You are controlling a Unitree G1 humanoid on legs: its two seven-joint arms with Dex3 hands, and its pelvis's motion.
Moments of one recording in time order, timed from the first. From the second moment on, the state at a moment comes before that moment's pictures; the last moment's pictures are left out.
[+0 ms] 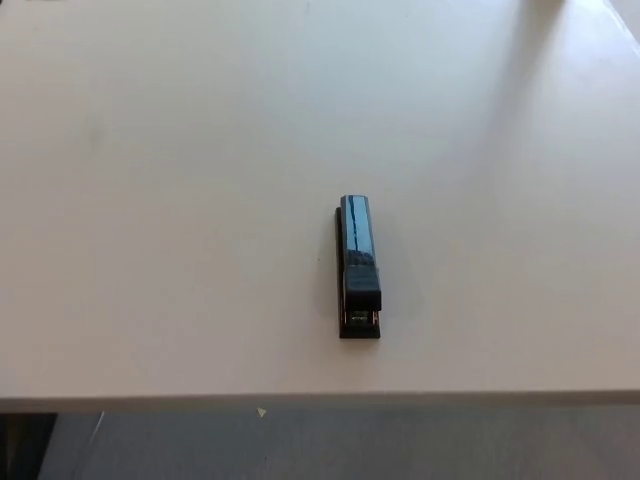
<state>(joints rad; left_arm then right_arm) 0.13 0.41 0.21 0.96 0.00 -0.19 -0.20 0.08 -0.32 -0.06 1.11 -0.10 -0.30 0.10</state>
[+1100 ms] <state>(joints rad) 0.07 0.44 0.32 1.01 -0.09 -0.33 -0.32 -0.04 -0.56 -0.85 1.12 0.29 -0.45 0.19</state>
